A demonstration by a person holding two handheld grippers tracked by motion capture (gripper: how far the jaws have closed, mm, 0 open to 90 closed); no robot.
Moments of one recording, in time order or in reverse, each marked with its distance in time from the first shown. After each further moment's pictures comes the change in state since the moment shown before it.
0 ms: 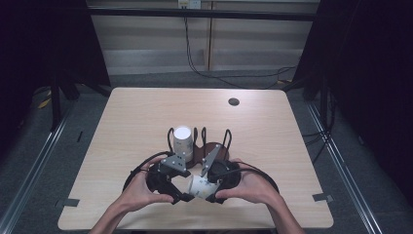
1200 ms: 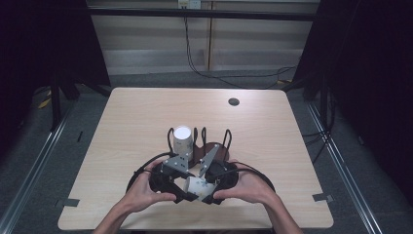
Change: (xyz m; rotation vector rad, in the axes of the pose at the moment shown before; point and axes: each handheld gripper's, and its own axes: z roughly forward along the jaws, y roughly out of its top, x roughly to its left) left arm -0.002 0.003 0.004 -0.036 -0.025 0.025; right arm -0.001 0.003 0.005 -0.050 0.046 -0.012
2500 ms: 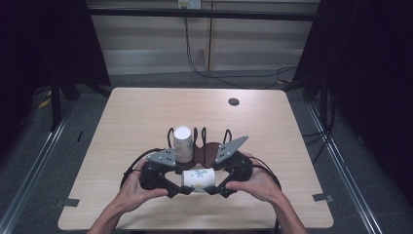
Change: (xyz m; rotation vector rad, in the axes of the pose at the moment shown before) left arm 0.005 -0.015 -0.022 -0.161 0.015 -0.081; right arm -0.010 -0.027 -0.031 -0.333 -0.038 0.089
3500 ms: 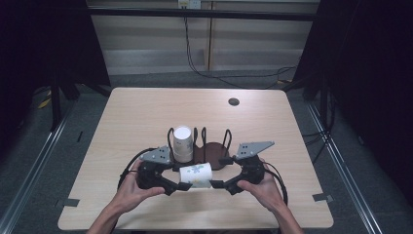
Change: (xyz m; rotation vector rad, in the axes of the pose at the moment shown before) left arm 0.005 -0.011 -0.004 -0.095 0.027 -0.032; right arm -0.004 -0.035 -0.014 -0.317 -0.032 0.152
